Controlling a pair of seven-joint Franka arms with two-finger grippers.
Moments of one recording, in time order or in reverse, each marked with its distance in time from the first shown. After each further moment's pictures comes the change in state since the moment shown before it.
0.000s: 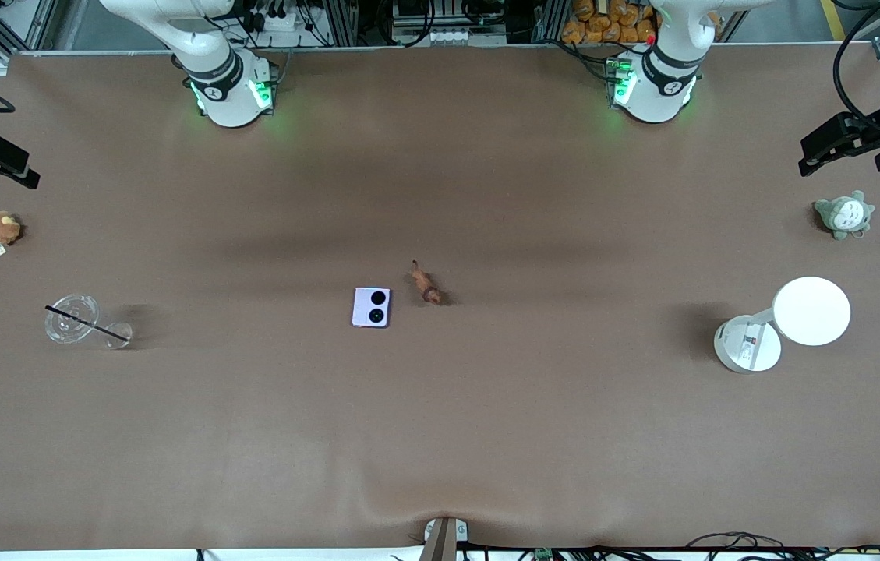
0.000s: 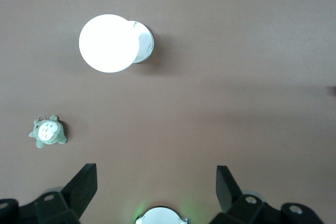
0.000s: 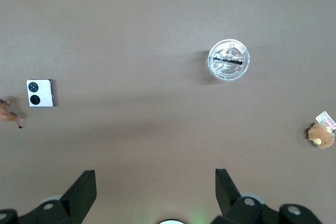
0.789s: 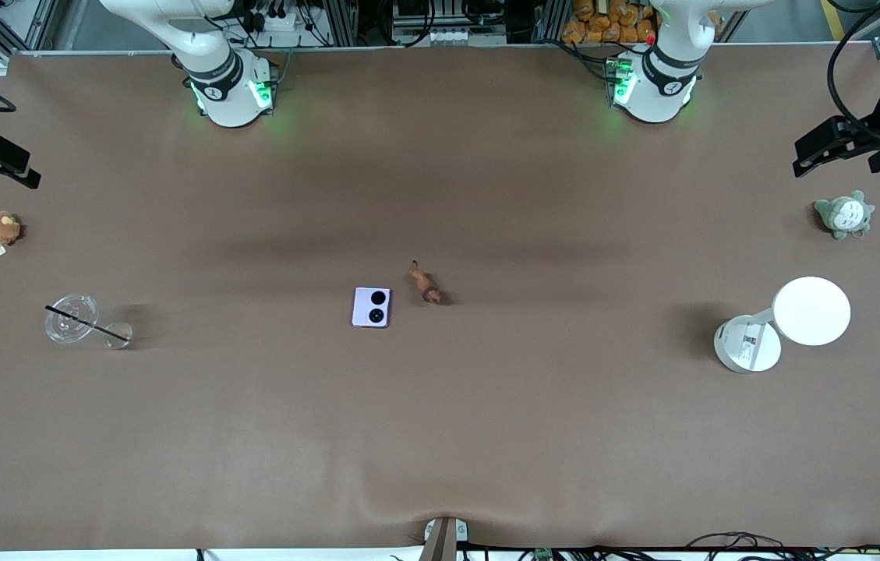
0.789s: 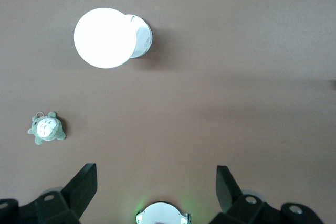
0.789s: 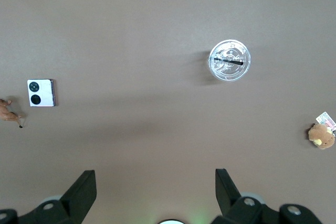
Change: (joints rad) left arm -0.006 0.020 -0.004 0.000 0.000 -0.015 0.000; right arm 0.001 0.001 0.002 0.001 0.000 0.000 0.000
